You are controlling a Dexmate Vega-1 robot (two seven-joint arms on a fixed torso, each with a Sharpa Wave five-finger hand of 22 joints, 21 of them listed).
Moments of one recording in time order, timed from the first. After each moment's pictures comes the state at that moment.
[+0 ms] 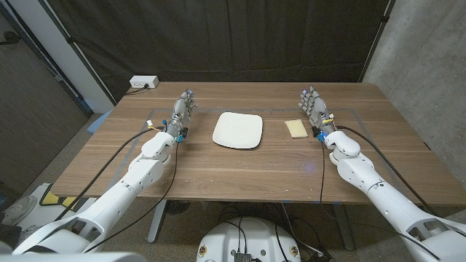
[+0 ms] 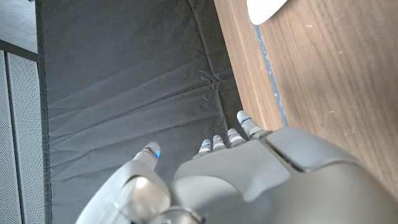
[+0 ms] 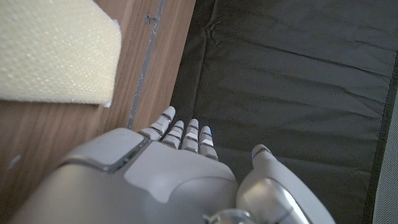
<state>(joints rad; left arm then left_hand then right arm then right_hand) 0.84 0.51 0.37 -1.31 -0.64 -0.29 -0.03 0.04 0.08 0.42 0.19 0.29 -0.17 -0.02 0.19 0.18 -0.17 -0.06 0.19 0.18 -0.17 -0.03 0.19 0.18 -0.17 -0.03 0.56 0.17 -0.87 -0.43 -0.27 -1.30 0.56 0.25 0.09 0.12 0.11 0.31 0.09 0.19 0.04 0.01 0.18 0.18 0.04 0.02 0.20 0.17 -0.04 -0.03 0.18 0.17 -0.08 -0.04 0.51 0.17</state>
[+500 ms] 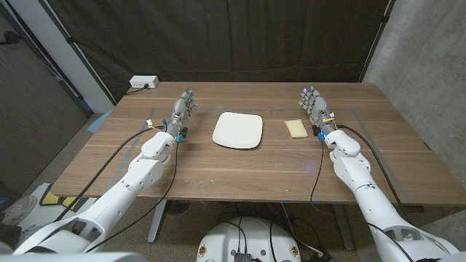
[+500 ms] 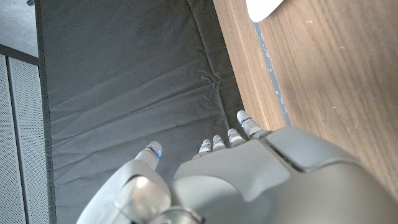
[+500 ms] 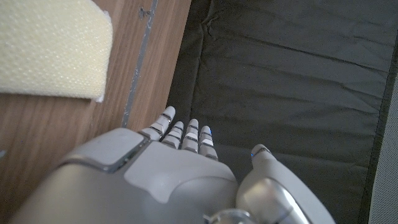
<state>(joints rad) 0.84 0.50 0.36 -1.30 -0.60 -0.29 -0.02 0.05 0.09 0.42 0.19 0.29 -0.17 -0.02 0.19 0.18 -0.17 -0.06 0.19 0.18 -0.17 -0.03 0.19 0.18 -0.17 -0.03 0.56 0.17 -0.89 -0.19 0.01 -1.31 0.29 0.16 0.26 0.12 0.12 0.31 0.09 0.19 0.04 0.01 0.18 0.18 0.04 0.02 0.20 0.17 -0.04 -0.03 0.18 0.17 -0.08 -0.04 0.51 0.17</state>
